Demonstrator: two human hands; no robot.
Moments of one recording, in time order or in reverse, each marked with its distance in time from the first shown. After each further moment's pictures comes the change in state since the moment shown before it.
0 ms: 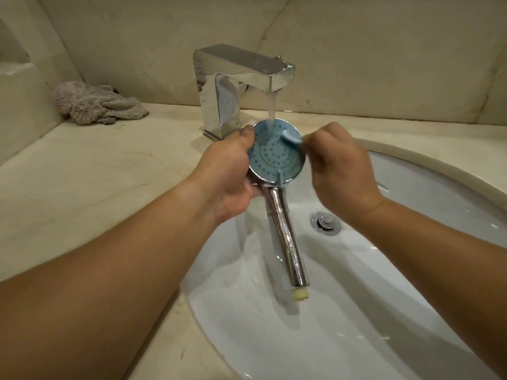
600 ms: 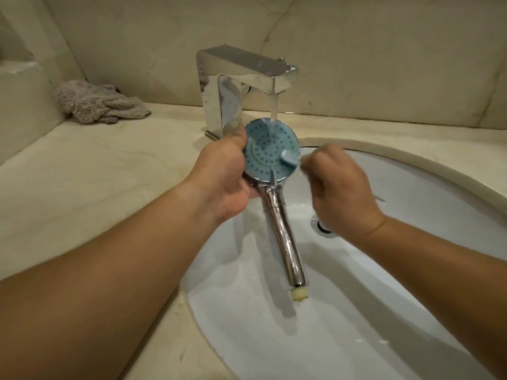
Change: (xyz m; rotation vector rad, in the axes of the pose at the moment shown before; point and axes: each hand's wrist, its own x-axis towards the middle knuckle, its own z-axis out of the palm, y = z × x) left_hand 0.000 0.004 -0.003 -0.107 0.068 -0.024; right_hand -0.017 -0.002 0.006 -0.010 -0.038 -0.023
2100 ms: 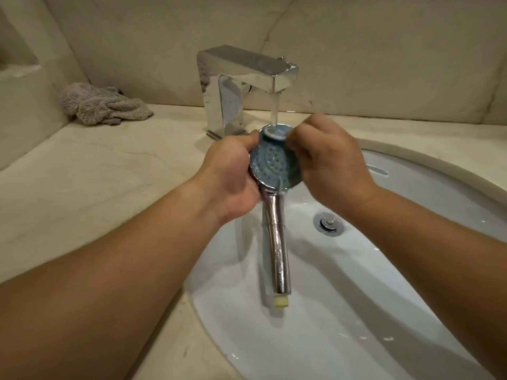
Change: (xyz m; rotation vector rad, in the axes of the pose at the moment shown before) left_hand -0.003 0.000 0.004 0.009 -0.165 -0.074; right_hand 0.038 -0.016 -0.007 0.035 -0.028 -0.063
